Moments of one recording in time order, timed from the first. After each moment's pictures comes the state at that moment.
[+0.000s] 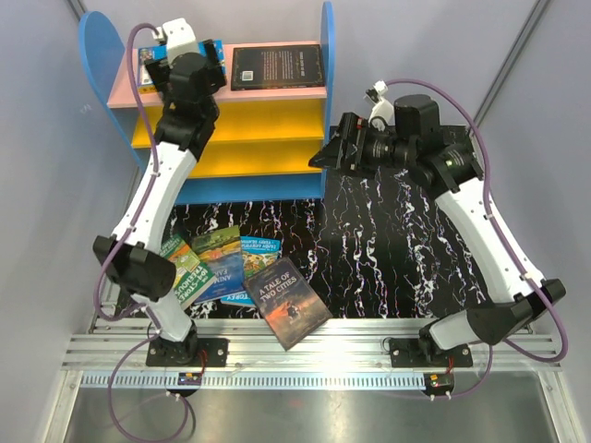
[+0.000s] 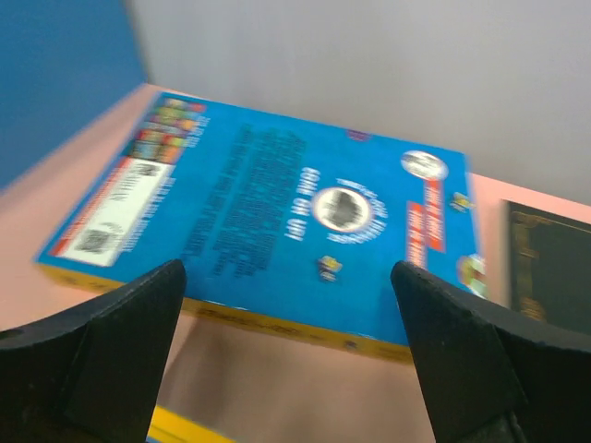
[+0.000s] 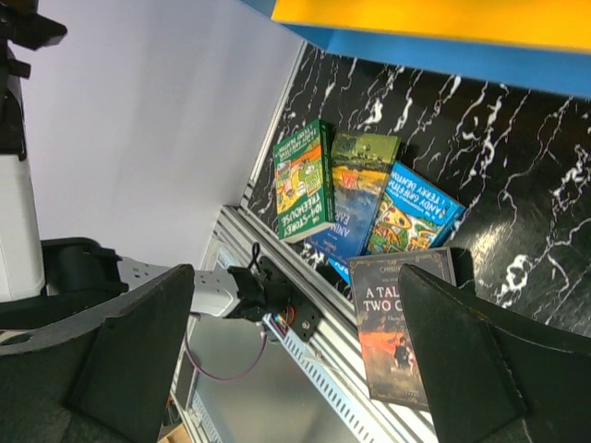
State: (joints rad) left arm -0.30 1.76 2.01 -0.27 -0.69 -0.11; right arm 0.47 1.47 1.79 -0.75 -0.51 0.66
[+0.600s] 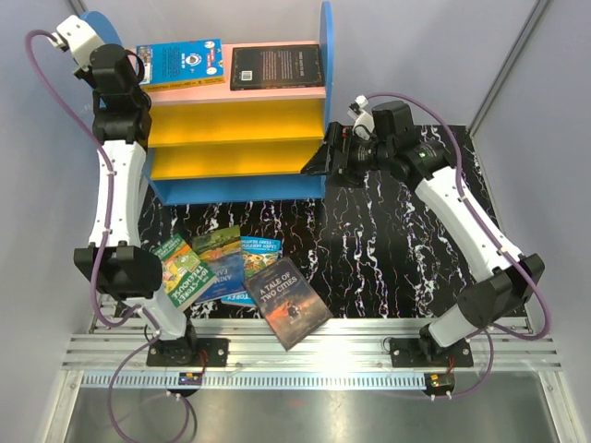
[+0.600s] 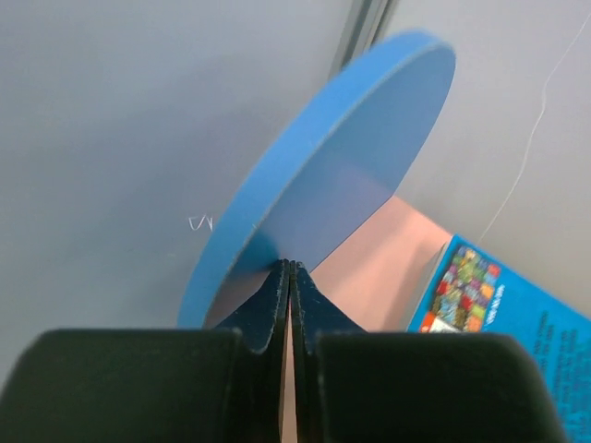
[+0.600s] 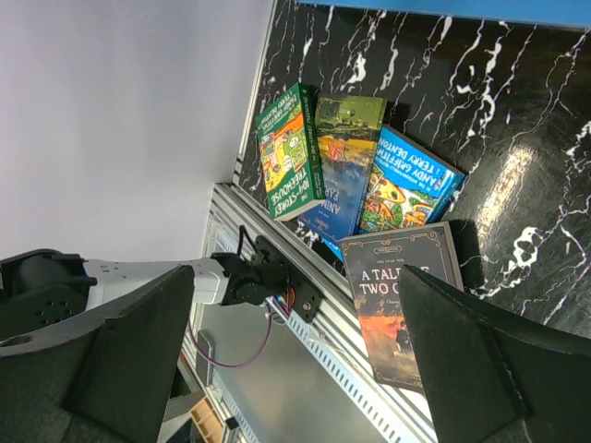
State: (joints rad) left arm 0.07 1.71 1.99 -0.24 -0.68 -0.24; right arm 0.47 1.55 1.71 -0.73 -0.56 0.68
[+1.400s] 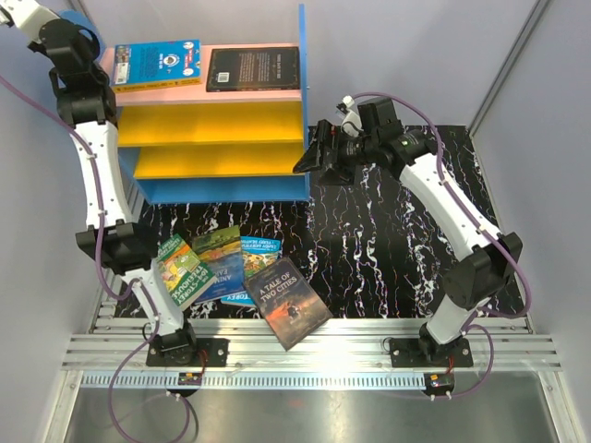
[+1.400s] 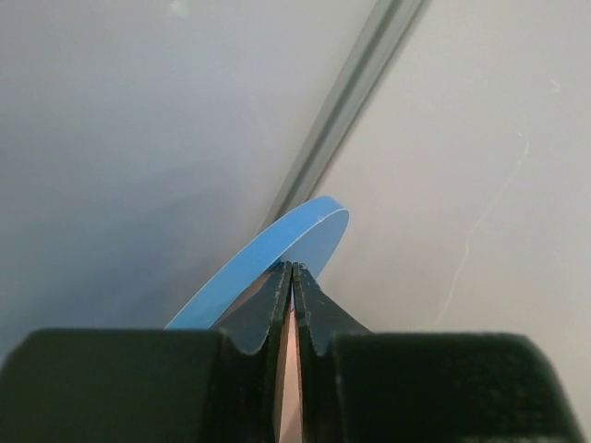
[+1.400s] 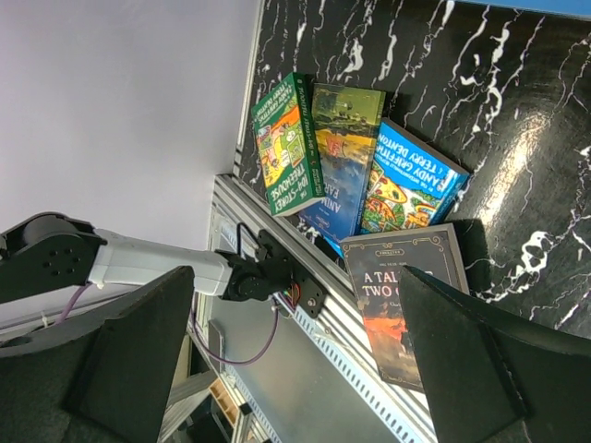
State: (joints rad) left arm 0.24 1.97 2.46 -0.28 -0.45 -0.37; right arm 0.47 1.69 1.80 -0.76 -0.60 0.69
